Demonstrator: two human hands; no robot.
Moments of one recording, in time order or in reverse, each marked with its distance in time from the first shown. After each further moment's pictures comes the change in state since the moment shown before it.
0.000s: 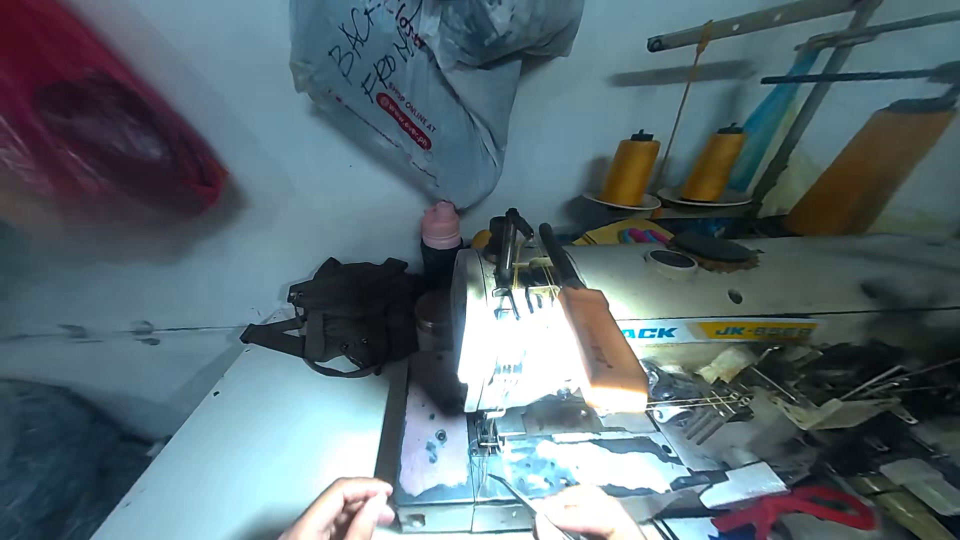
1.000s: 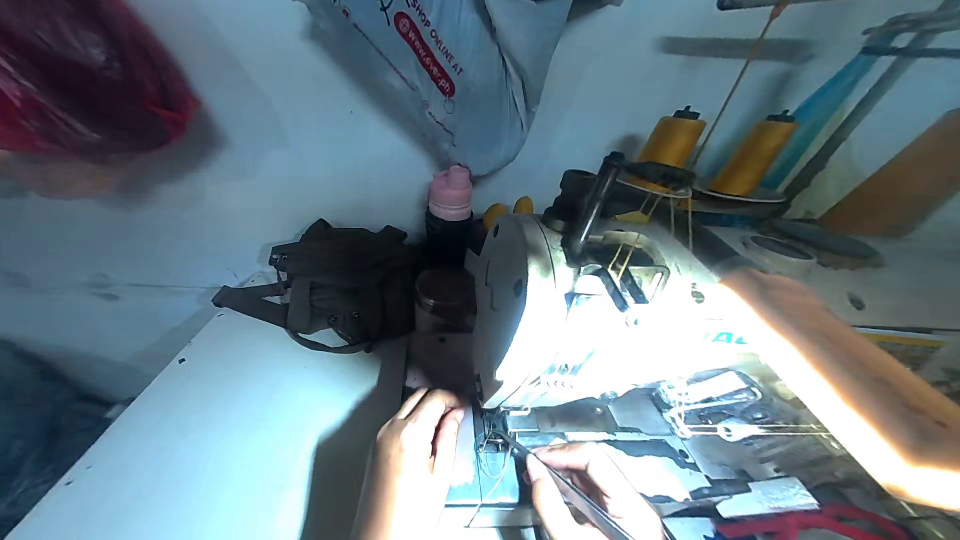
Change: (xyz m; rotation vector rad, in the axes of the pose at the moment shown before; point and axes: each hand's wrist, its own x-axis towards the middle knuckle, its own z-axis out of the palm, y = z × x) left_hand 0.066 -0.035 0.080 0.236 0.158 0.242; right_hand 0.026 0.013 0.017 -0.257 0.038 0.148
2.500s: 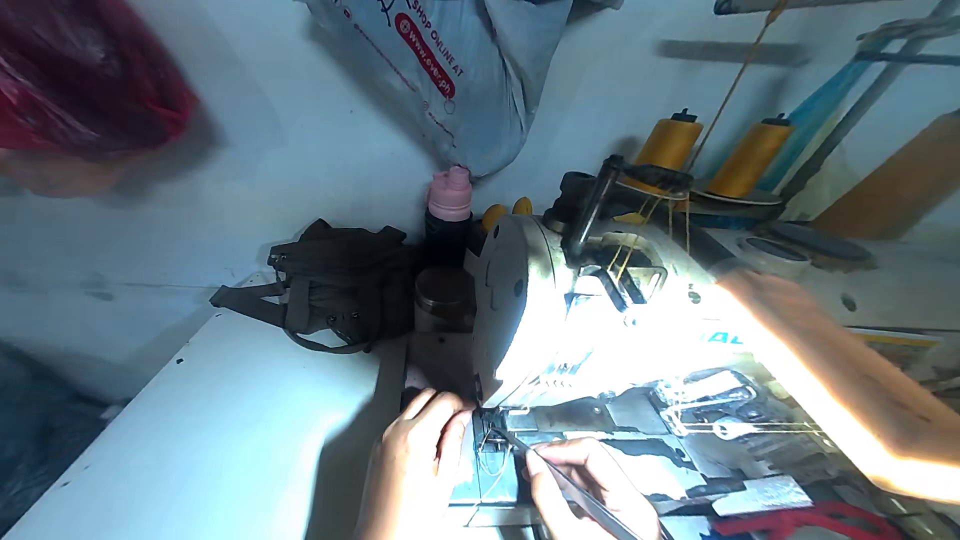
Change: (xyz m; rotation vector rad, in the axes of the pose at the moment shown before) left_hand -0.001 0.001 0.001 0.029 -0.033 0.007; right_hand 0.001 -0.004 0.002 0.040 0.020 0.030
